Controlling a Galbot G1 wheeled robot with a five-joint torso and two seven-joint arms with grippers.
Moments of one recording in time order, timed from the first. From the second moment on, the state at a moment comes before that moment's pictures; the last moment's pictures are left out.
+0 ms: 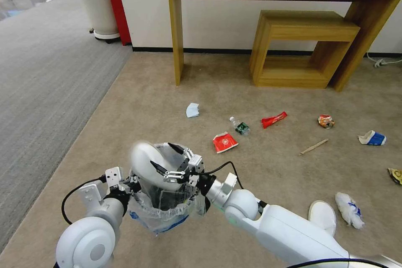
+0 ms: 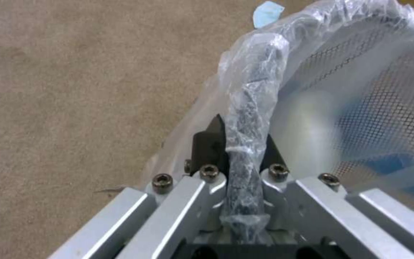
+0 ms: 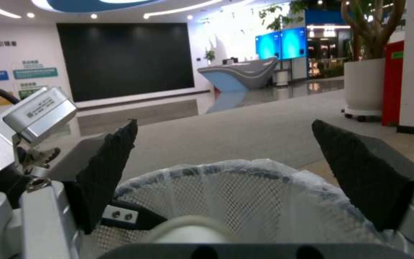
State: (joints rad) left arm 1.48 -1.16 -0.48 -2.32 -0.93 0.60 -0.63; right arm -0.71 1.03 -0.50 1.68 0.70 0.39 -0.16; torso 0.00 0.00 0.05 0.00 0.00
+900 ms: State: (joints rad) left arm 1.46 -1.16 -0.49 -2.22 -0.94 0.59 -0.63; right arm -0.75 0.98 -0.28 1.81 0.78 0.35 -0.08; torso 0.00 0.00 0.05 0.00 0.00
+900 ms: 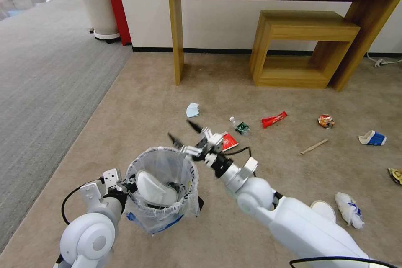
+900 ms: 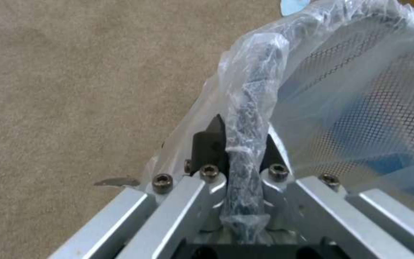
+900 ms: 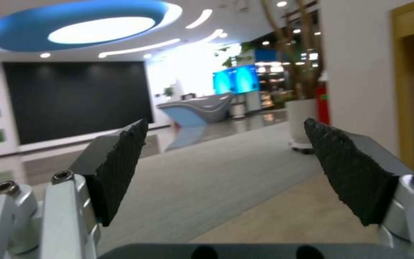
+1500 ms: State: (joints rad) left arm 1.45 -1.15 -0.50 -2.20 -0.93 0.58 -0.62; right arm -0.95 0.85 0.11 1.89 0.84 0.24 0.10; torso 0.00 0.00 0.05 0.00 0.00
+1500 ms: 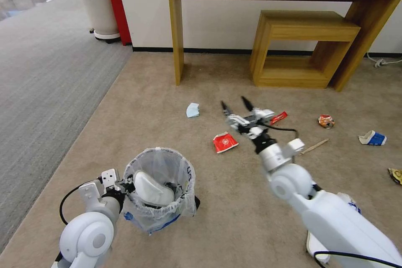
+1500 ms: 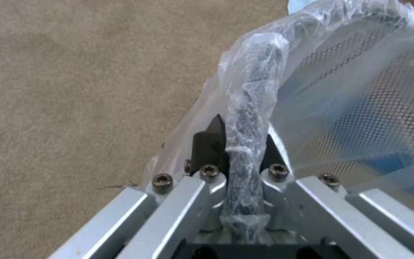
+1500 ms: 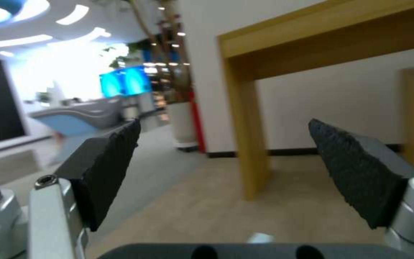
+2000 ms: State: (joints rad) left arm 1.45 -1.14 -0.51 -2.19 -0.92 0.58 -0.61; right arm -1.16 0.74 0.41 1.94 0.86 0.15 0.19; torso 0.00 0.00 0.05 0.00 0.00
